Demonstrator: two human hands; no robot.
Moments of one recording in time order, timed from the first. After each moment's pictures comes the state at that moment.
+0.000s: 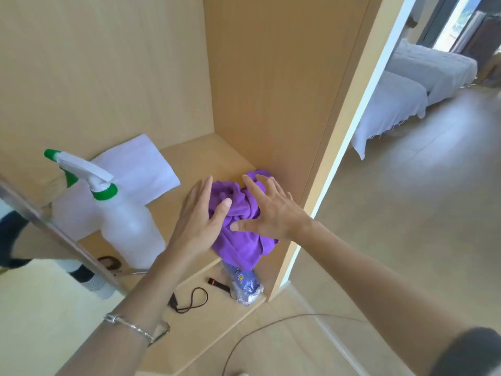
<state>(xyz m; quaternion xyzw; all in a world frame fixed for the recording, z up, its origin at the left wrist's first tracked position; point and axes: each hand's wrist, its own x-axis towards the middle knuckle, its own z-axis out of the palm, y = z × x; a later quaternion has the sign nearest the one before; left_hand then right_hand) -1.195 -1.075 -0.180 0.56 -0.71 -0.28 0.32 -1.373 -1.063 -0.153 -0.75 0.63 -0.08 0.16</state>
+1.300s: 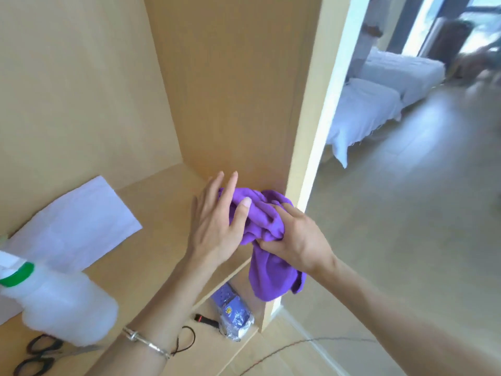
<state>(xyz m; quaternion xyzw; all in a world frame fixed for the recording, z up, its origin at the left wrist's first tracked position) -1.323 -1.112 -0.129 0.46 -0.80 -0.16 0.34 -1.488 -1.060 -0.158 -0.69 0.64 -0.33 0.09</state>
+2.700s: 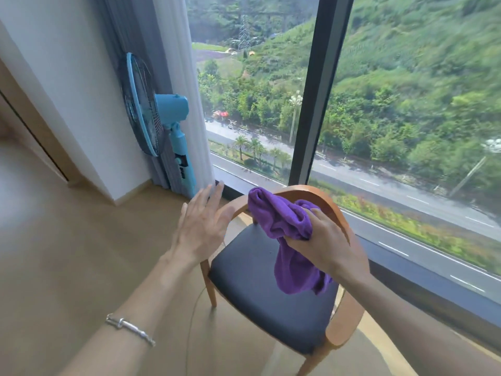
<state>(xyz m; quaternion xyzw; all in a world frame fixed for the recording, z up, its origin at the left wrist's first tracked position) -2.088 -0.741 -0.160 -0.31 -0.92 -0.25 0.02 -1.949 -0.536 -0.176 0.14 0.94 -0.26 -0.18</state>
